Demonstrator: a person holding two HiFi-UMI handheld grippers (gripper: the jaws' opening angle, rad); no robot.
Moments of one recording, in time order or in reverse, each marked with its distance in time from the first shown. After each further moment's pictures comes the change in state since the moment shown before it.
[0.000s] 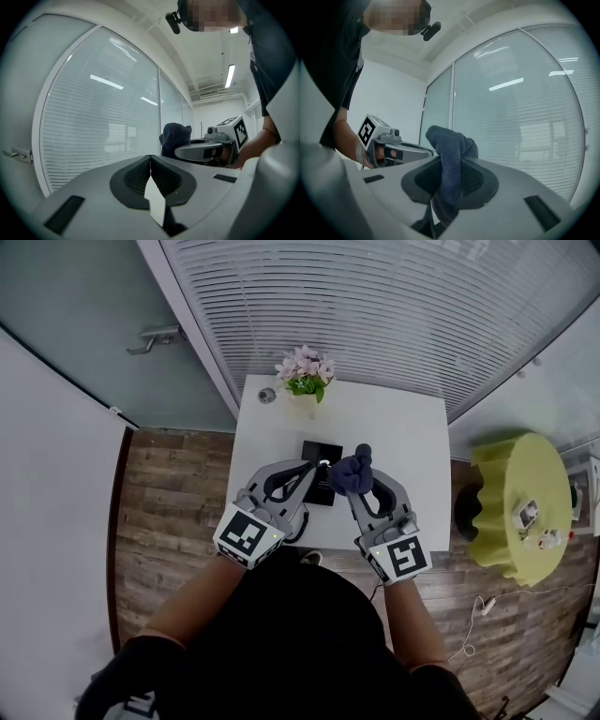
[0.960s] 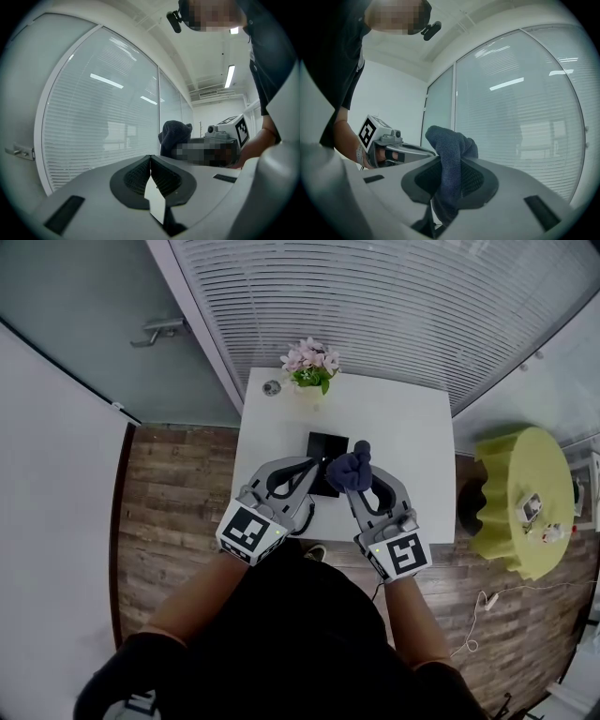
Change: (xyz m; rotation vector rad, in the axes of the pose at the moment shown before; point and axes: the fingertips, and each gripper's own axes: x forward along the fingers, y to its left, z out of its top) left arm -0.016 -0.004 -0.009 -0.006 0.012 -0.007; right arm -0.001 0.024 -0.003 0.014 0.004 0.006
